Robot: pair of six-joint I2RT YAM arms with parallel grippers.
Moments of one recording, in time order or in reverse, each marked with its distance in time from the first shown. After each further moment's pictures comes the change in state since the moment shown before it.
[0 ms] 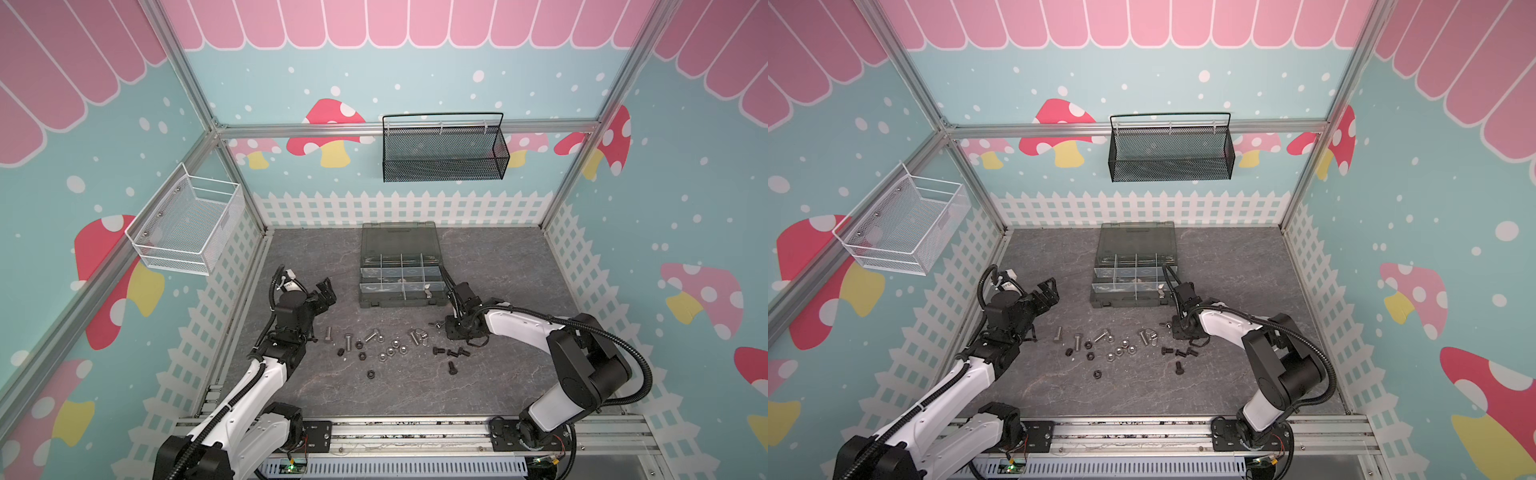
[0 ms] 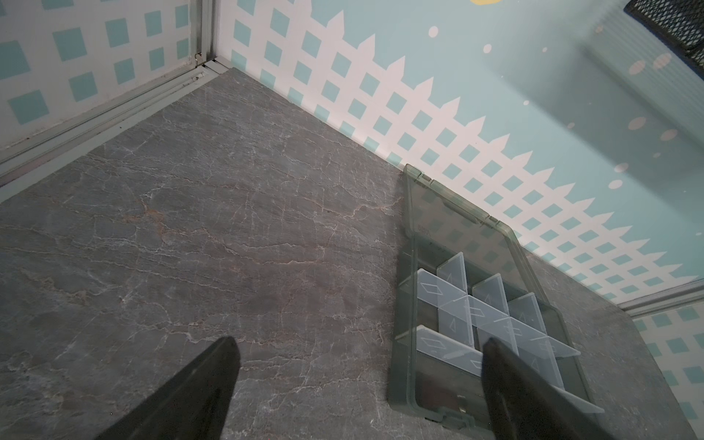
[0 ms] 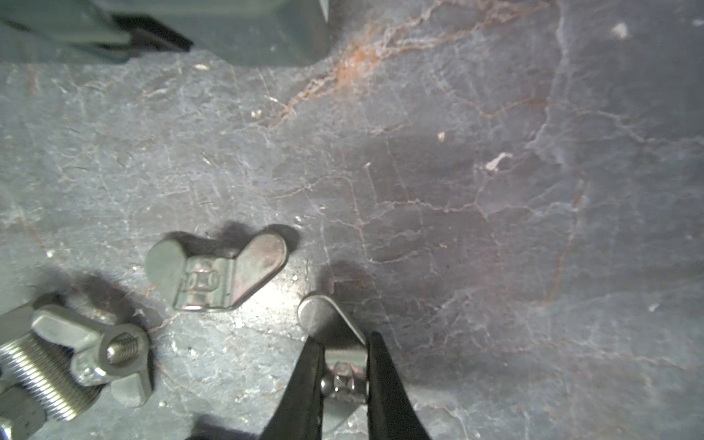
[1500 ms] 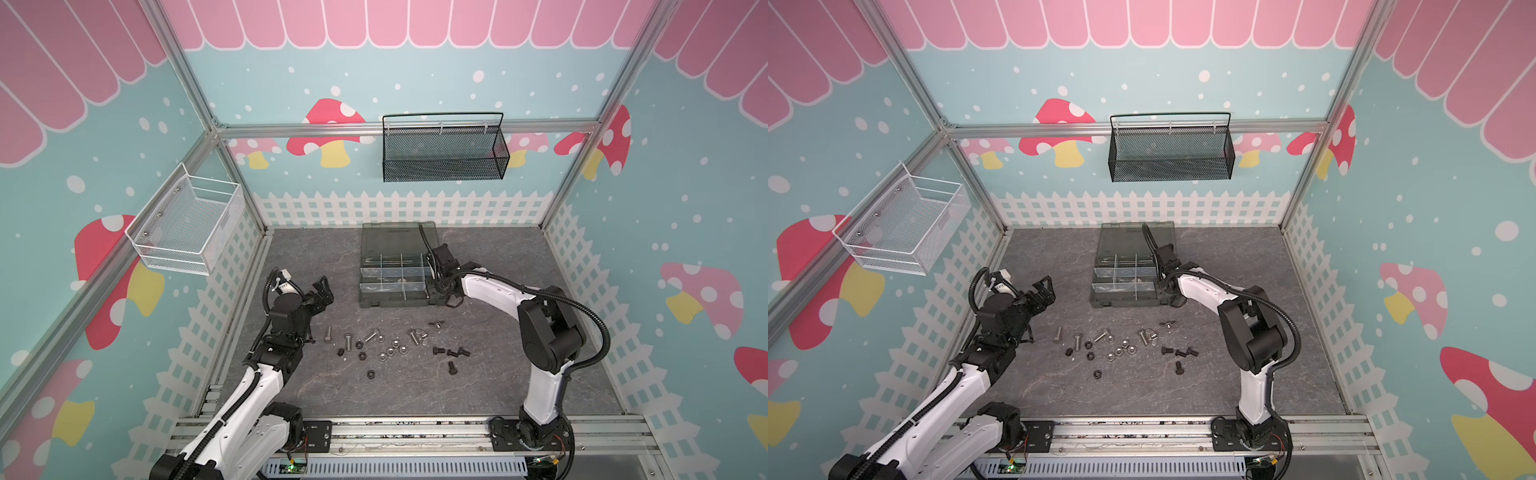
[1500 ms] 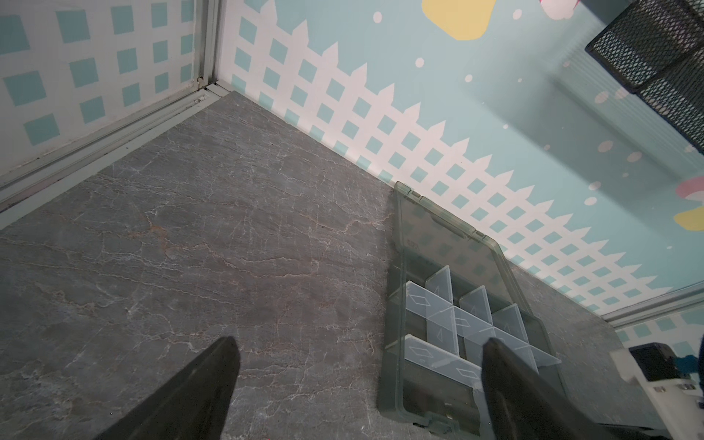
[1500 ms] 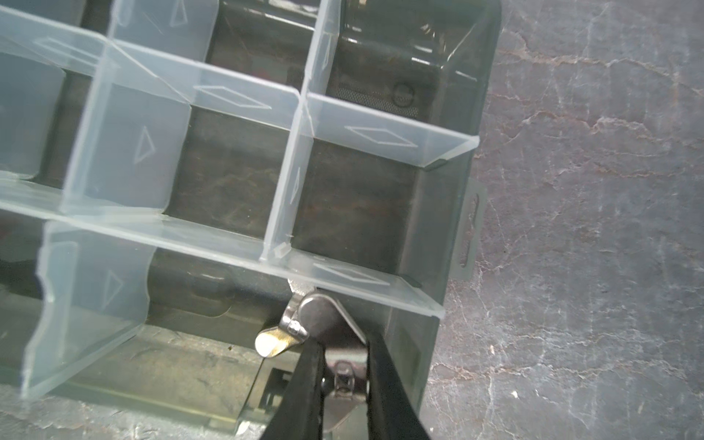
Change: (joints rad) left arm 0.000 -0.083 0.000 -0.026 -0.013 0.001; right arm -0.002 0.301 0.505 -0.034 0.148 -0.271
